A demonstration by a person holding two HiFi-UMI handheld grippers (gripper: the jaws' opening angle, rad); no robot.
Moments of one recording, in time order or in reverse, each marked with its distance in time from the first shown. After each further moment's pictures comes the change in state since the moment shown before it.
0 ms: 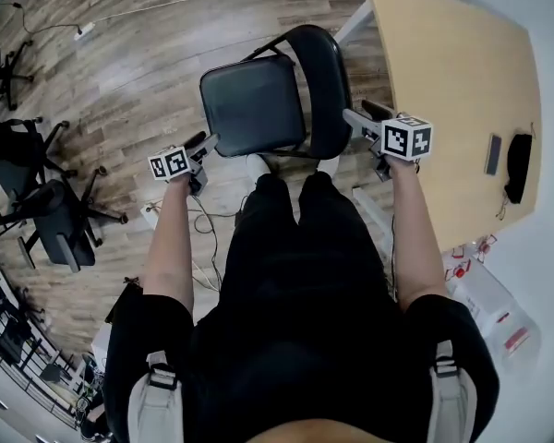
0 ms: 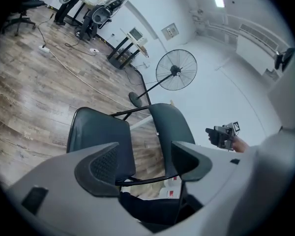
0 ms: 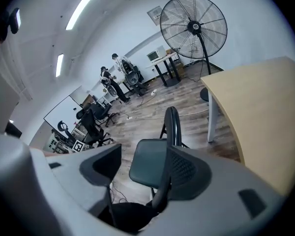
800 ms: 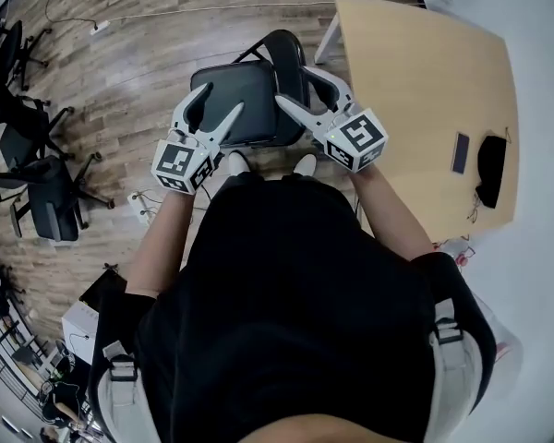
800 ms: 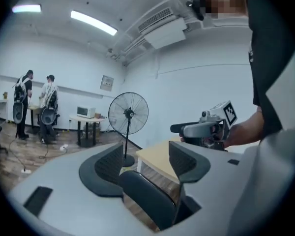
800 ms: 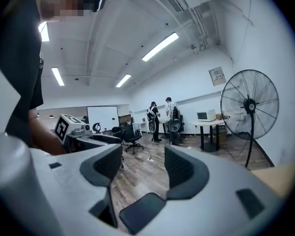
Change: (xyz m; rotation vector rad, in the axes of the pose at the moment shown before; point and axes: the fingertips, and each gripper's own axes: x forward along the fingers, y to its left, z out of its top) left arm -0.057 -0.430 0.063 0.836 -0.493 0.075; right arm -0.161 0.177 0.083 -0.616 -0.502 0.285
